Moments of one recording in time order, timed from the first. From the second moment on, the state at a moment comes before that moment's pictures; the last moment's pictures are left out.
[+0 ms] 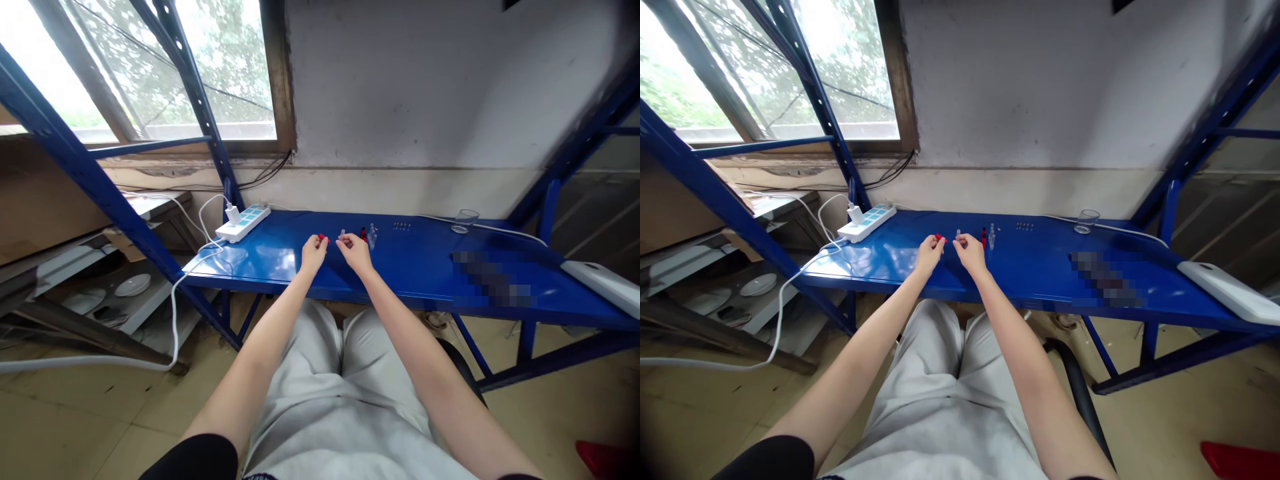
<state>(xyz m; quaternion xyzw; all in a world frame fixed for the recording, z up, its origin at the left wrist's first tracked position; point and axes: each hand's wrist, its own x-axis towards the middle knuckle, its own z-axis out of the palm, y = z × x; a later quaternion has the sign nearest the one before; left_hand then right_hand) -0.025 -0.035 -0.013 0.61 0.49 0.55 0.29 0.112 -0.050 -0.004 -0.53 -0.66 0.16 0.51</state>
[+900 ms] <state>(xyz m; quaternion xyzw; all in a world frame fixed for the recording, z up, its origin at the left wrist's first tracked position) 0.053 -0.033 -0.016 0.77 0.52 0.35 0.12 0.186 -0.062 -0.017 -0.70 -0.62 0.06 0.33</state>
